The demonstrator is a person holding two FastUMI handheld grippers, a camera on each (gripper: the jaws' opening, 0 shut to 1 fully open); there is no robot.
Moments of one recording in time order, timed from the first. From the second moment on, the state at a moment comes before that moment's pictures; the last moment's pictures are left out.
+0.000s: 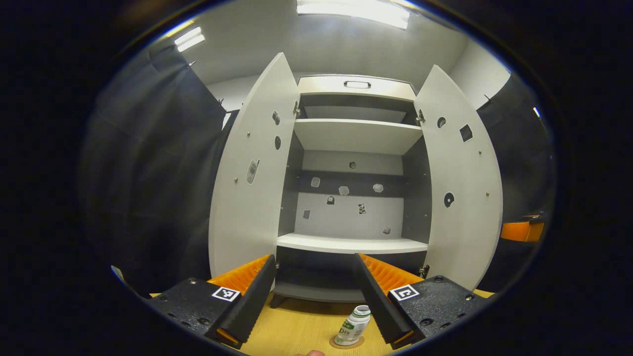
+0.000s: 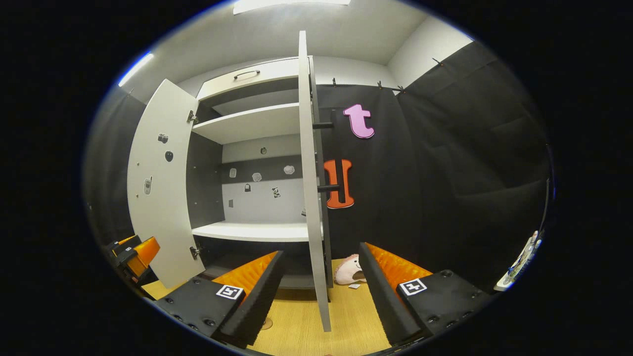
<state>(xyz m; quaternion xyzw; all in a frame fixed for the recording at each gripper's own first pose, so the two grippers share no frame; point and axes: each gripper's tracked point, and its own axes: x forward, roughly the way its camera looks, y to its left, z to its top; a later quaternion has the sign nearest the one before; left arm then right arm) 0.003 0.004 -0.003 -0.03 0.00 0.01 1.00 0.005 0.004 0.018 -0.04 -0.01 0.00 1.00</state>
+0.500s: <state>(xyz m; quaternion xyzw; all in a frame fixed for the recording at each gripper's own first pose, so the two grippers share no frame) 0.062 -0.107 -0.129 -0.09 0.13 -0.11 0.98 -0.009 0.002 0.019 -0.05 0.00 -0.01 1.00</state>
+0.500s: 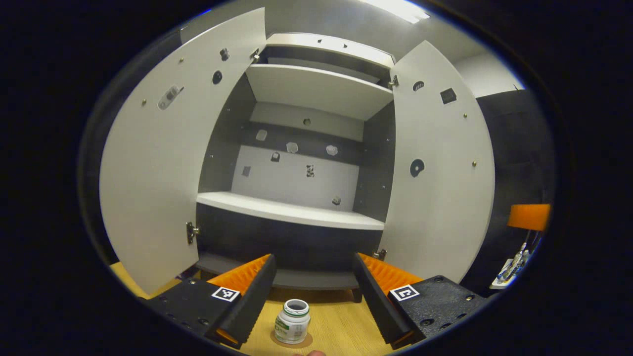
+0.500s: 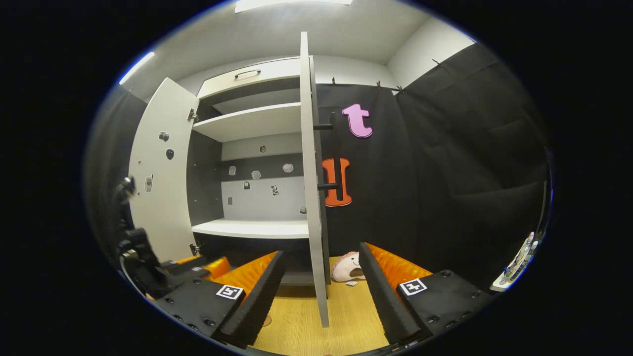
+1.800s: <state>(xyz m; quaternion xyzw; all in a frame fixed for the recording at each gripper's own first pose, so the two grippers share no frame) 0.024 -0.101 -0.291 -0.06 0.28 -0.14 0.95 -0.011 0.001 0.013 -0.05 0.00 0.00 1.00</state>
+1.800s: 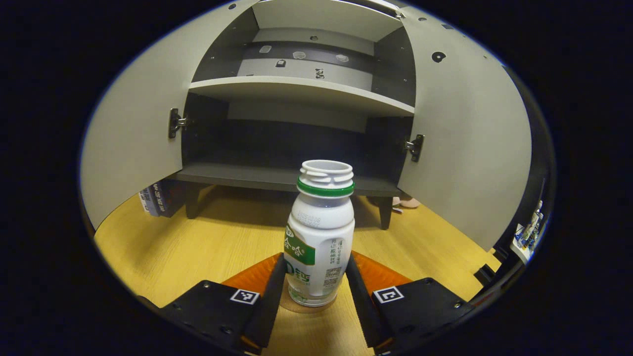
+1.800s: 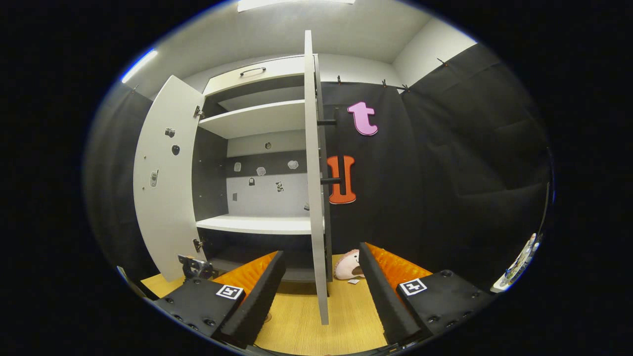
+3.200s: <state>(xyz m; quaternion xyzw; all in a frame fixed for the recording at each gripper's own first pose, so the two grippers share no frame) 0.332 -0.085 -0.026 -0.09 0.24 -0.09 0.96 -0.033 -0.044 0.002 -0.04 0.02 -0.06 1.00</state>
